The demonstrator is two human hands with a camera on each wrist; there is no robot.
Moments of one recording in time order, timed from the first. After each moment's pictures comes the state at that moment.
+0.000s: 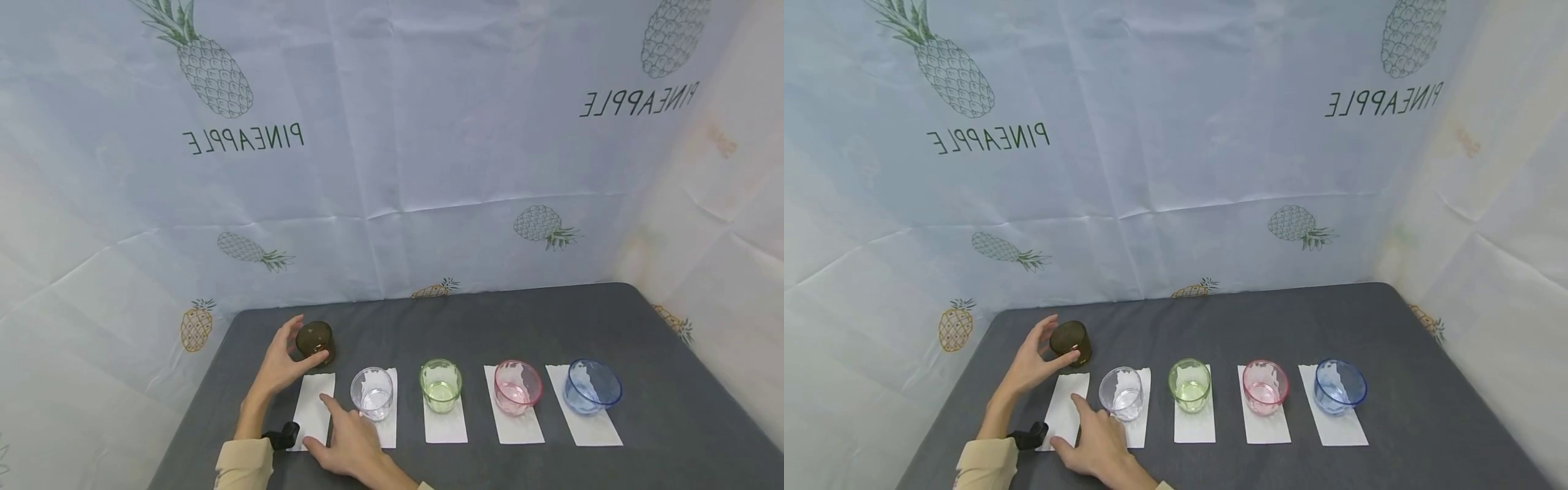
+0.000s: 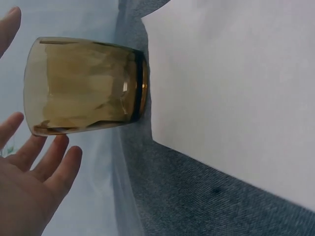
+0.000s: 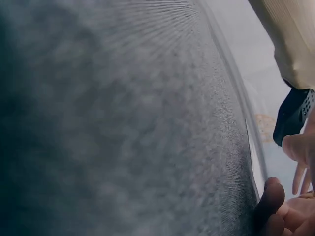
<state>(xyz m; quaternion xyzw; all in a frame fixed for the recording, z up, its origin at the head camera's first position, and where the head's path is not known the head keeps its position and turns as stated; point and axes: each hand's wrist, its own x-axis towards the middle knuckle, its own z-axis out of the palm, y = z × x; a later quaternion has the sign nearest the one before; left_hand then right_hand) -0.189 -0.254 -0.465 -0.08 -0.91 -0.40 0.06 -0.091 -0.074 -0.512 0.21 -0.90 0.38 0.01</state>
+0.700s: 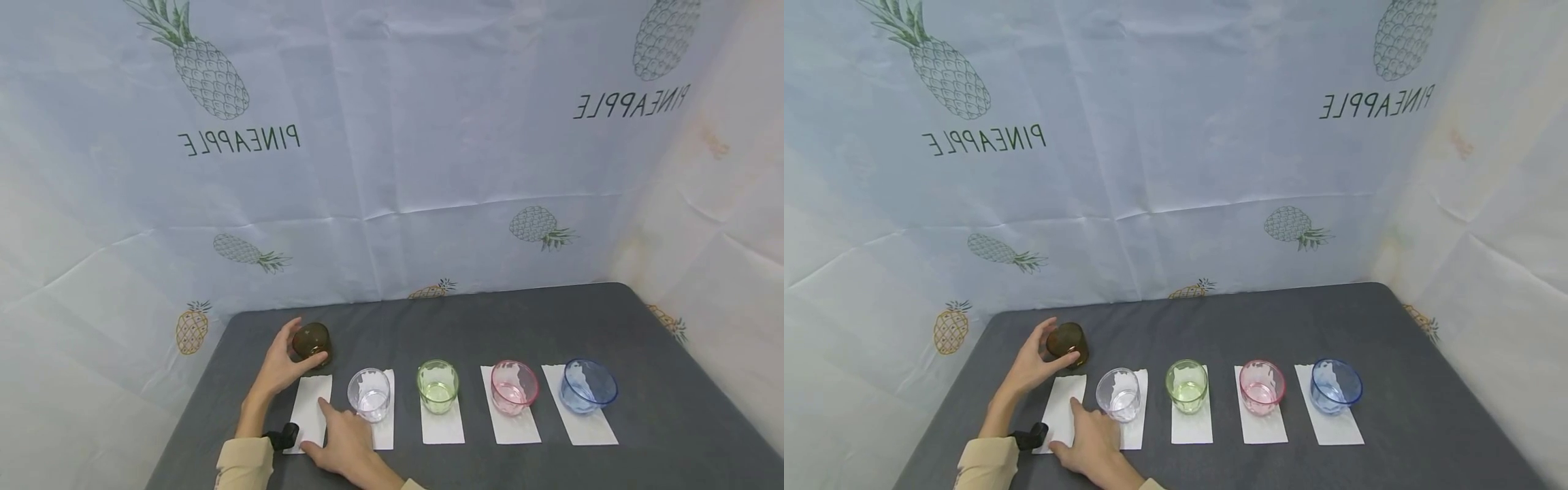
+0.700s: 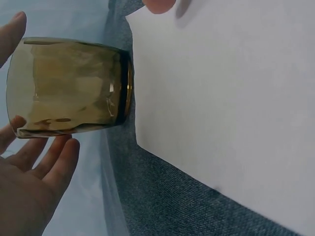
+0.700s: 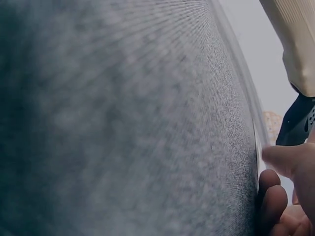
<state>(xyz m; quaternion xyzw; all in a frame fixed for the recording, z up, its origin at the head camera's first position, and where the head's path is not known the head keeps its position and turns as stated) -0.196 -0.253 -0.472 -0.06 -0.91 -0.40 0.04 -0.094 -0.084 -0.515 0.17 -0.94 0.29 0.02</state>
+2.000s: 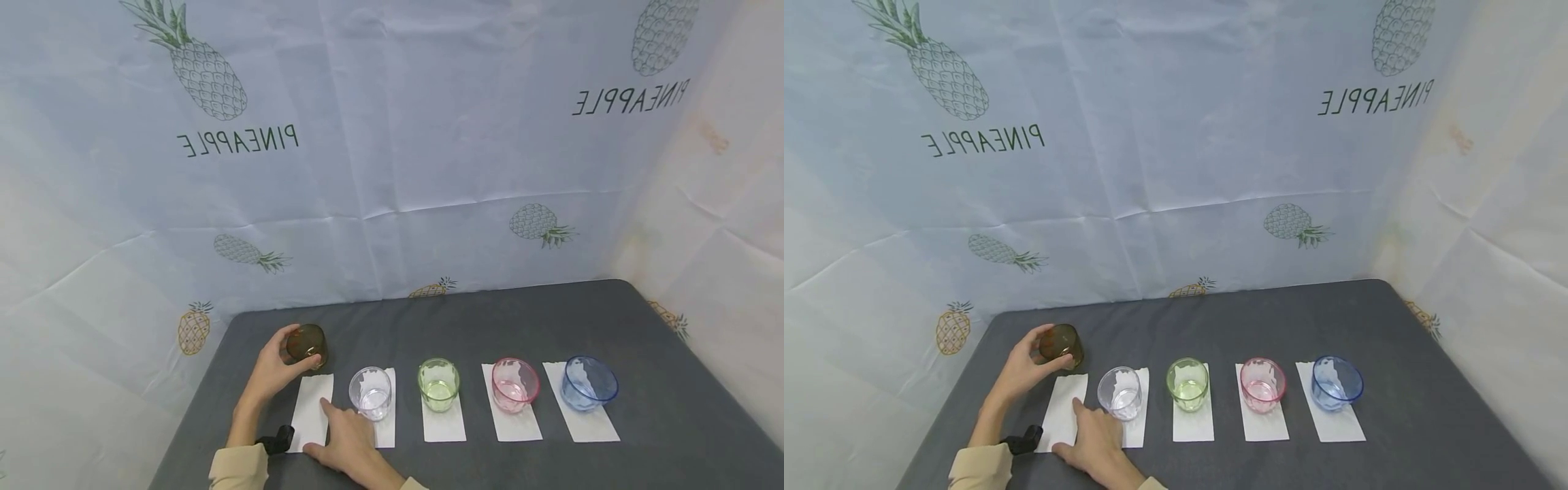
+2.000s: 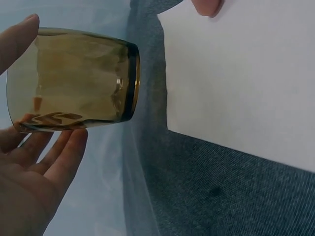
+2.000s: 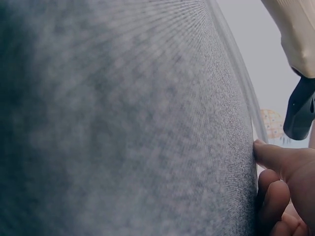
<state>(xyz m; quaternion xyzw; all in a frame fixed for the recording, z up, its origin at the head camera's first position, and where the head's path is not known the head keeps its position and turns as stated) -0.182 -0.258 -0.457 -0.05 -0.91 -0.42 0.03 -0.097 -0.083 -0.517 0.17 -0.94 0.30 0.00</state>
